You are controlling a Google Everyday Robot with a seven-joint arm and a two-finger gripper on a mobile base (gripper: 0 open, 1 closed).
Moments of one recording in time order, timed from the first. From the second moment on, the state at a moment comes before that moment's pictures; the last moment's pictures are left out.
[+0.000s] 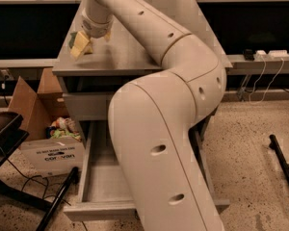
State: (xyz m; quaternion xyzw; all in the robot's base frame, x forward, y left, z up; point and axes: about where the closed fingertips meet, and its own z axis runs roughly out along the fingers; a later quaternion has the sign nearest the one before) arm 0.790 0.177 0.839 -0.44 0.86 0.10 0.22
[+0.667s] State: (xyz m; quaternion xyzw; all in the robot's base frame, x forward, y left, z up) arm 0.787 0.183 0.866 -0.44 0.86 0.08 0.23
